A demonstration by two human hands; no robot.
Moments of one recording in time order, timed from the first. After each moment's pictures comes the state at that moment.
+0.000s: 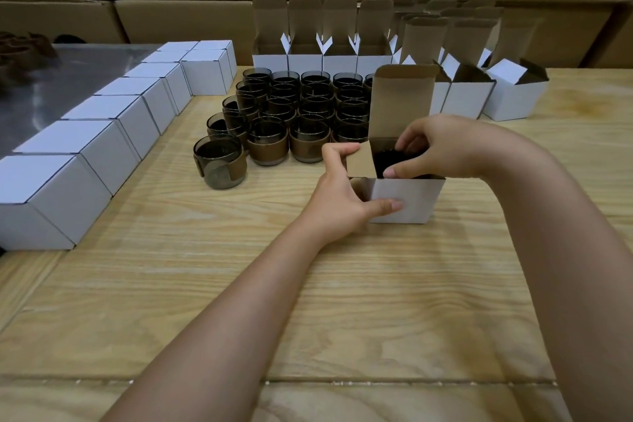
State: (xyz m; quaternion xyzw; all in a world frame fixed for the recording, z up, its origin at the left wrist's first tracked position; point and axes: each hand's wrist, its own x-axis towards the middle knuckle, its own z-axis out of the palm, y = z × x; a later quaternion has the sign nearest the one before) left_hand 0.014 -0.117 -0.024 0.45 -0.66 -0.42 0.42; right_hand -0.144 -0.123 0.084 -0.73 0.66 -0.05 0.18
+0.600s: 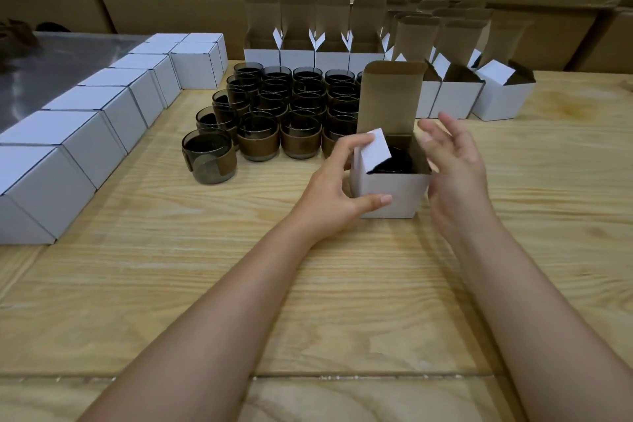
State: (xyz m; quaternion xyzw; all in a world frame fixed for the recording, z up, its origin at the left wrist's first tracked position) left_hand 0.011 -0.116 -0.025 0.39 -0.68 -0.42 0.46; right_hand -0.146 -0.111 0.007 -0.40 0.45 -0.67 0.43
